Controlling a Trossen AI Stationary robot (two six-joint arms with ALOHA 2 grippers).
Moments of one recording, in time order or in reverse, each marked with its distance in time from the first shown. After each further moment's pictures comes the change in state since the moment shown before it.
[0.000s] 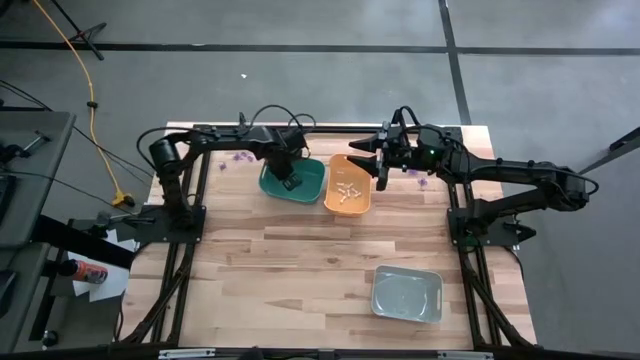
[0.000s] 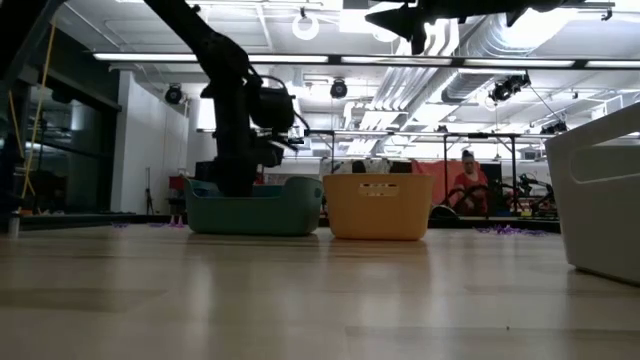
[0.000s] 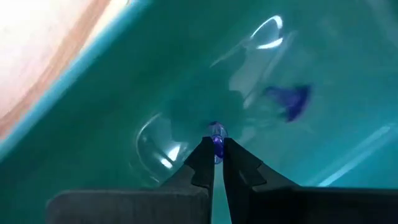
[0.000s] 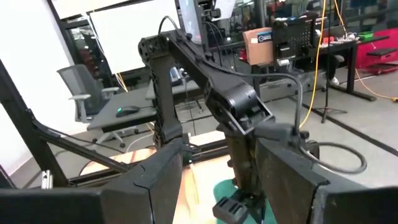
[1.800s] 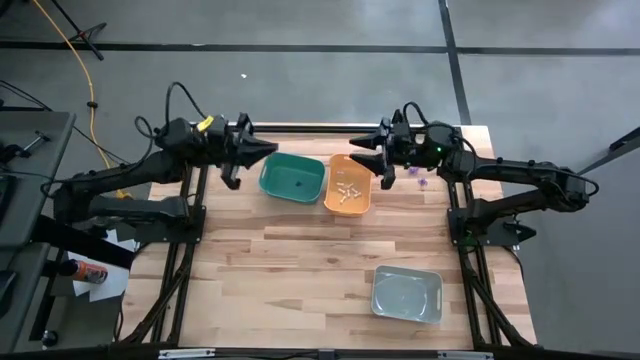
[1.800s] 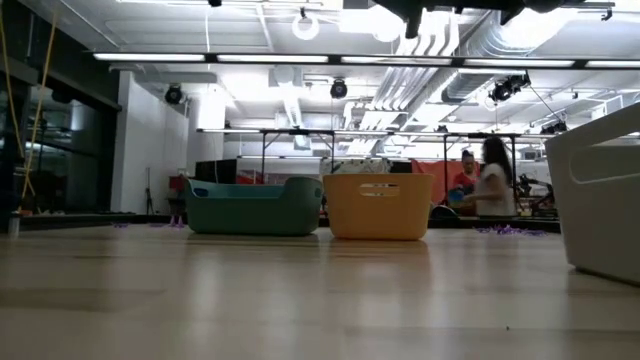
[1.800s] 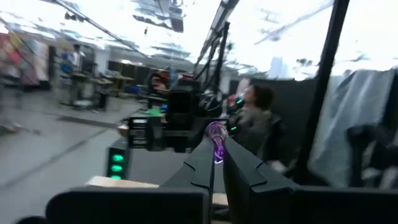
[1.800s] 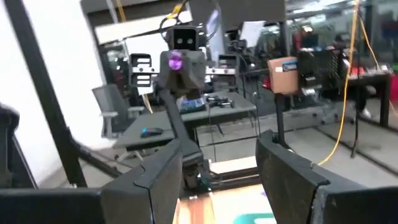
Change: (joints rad) left arm -0.173 -0.972 -0.408 1.114 0.334 -0.113; right arm -0.019 -0.001 0.000 0.135 -0.116 -0.012
